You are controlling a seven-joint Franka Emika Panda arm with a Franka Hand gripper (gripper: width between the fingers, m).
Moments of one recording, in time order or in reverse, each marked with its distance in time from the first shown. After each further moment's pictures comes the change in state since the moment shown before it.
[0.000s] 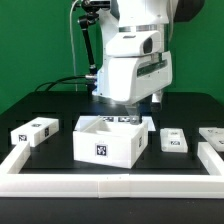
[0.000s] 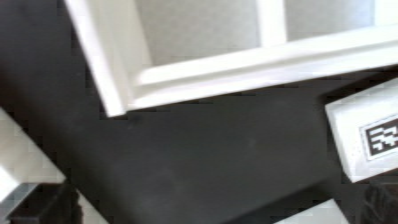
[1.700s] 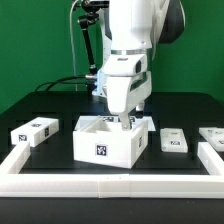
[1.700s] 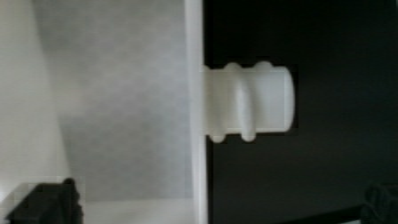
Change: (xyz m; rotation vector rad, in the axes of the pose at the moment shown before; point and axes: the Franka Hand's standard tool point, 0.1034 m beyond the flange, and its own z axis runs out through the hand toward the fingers) arm -0.073 -0.094 0.048 0.015 -0.025 -0.136
